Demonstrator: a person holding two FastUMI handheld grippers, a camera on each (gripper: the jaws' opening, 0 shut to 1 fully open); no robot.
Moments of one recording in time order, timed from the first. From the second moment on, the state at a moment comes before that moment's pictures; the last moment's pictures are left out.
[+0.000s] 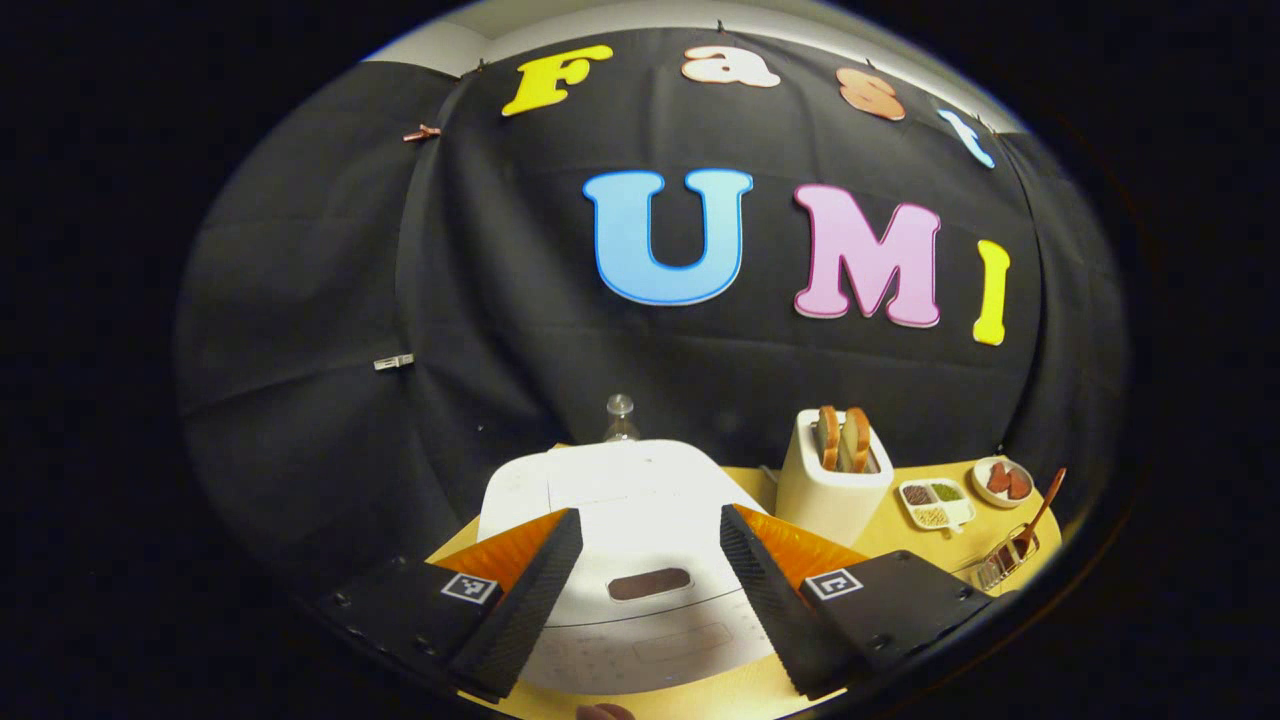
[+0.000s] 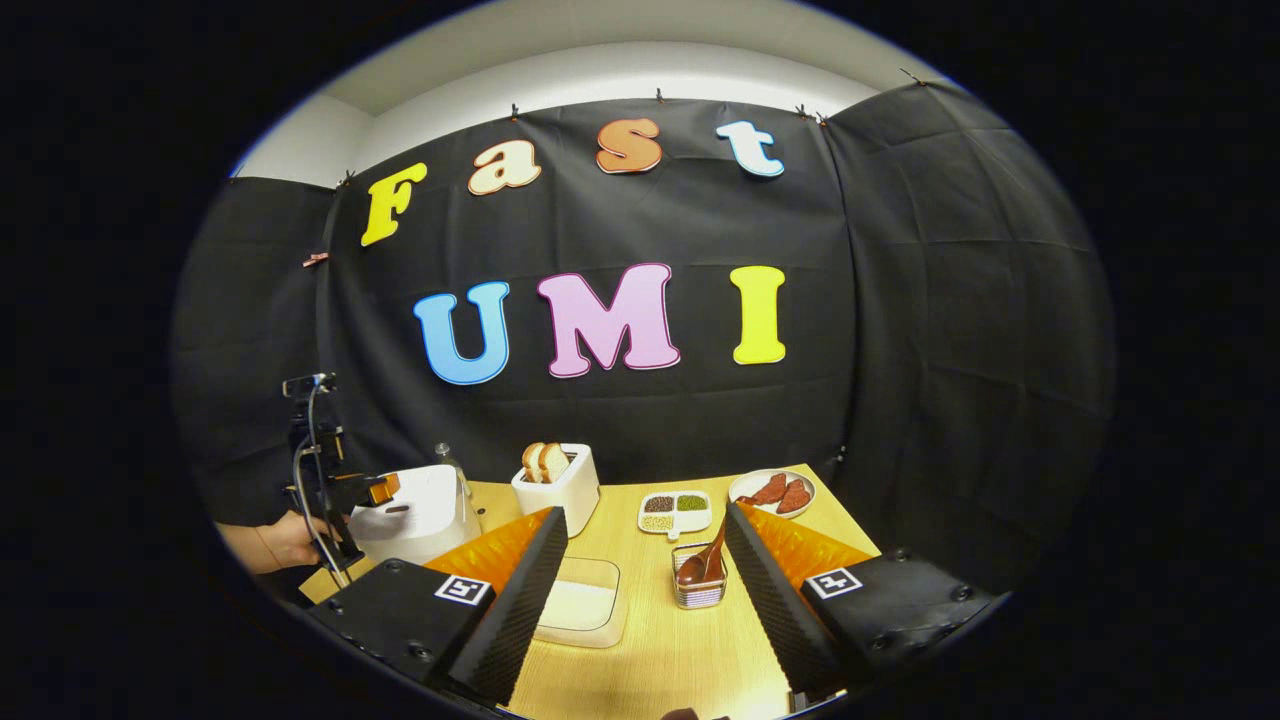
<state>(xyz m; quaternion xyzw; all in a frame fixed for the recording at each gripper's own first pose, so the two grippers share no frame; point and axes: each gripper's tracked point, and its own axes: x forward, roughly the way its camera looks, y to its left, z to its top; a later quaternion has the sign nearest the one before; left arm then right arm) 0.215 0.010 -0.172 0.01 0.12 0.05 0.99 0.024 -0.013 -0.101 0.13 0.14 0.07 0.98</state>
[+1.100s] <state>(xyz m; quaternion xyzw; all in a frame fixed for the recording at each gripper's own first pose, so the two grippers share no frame) 0.060 -0.031 -0.017 -0.01 -0.02 -0.08 1.00 0.045 0.010 -0.069 0.07 0.10 0.07 0.99</state>
